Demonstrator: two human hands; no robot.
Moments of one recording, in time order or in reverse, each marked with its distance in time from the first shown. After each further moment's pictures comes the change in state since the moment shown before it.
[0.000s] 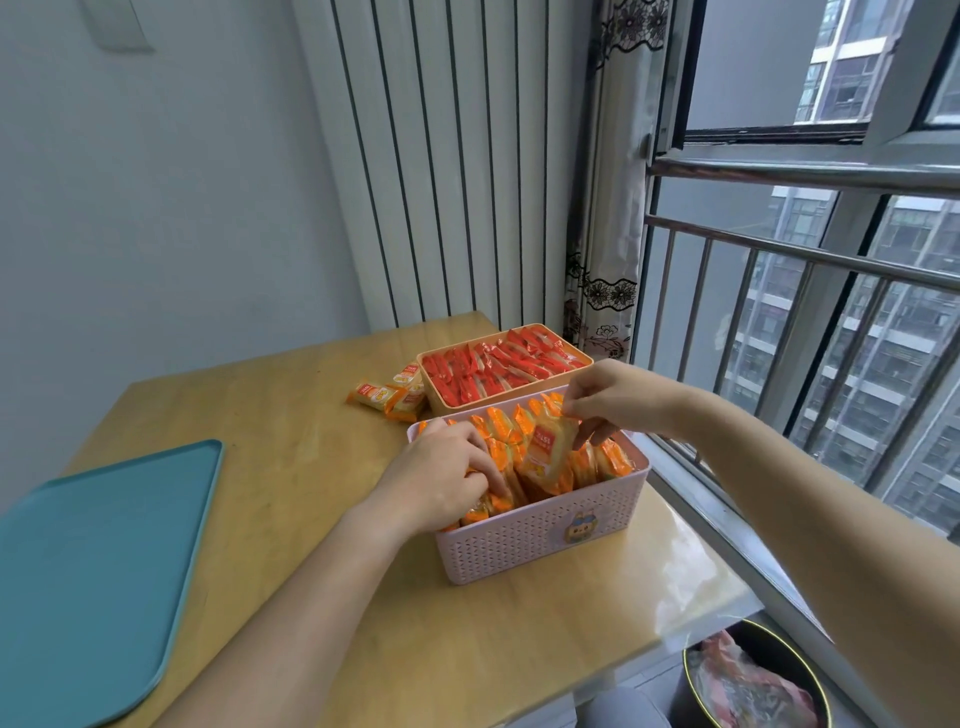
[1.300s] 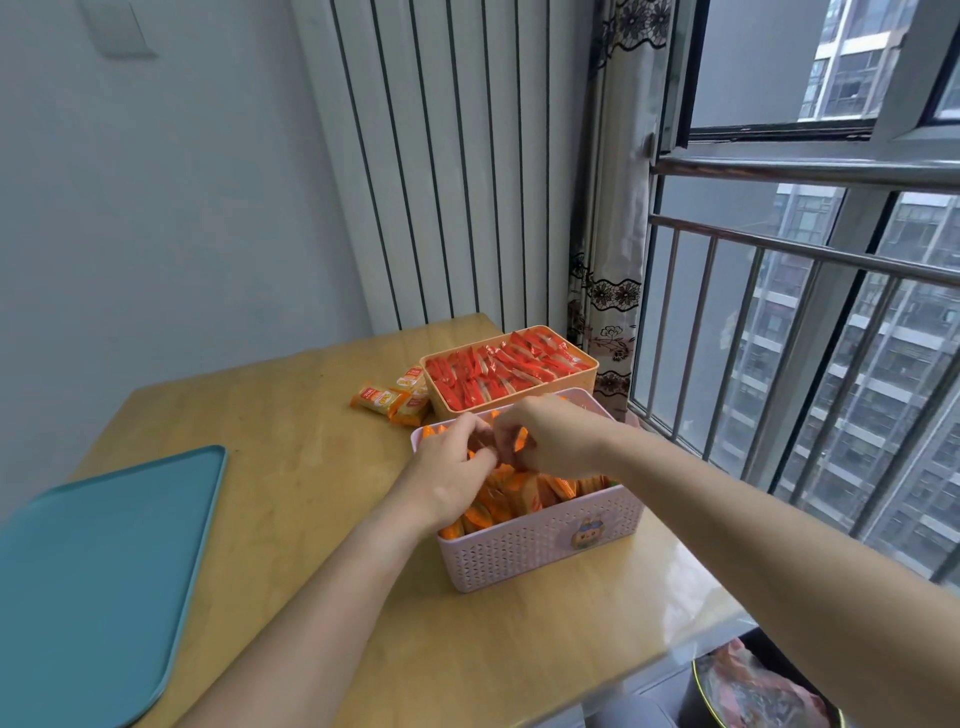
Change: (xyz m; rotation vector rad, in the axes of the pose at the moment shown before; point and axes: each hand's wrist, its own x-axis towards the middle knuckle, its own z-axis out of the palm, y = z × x) left_hand 0.010 -0.001 0.011 -0.441 0.144 -0.132; right_hand 0.018 -0.025 0.061 -0.485 -0.009 -0.336
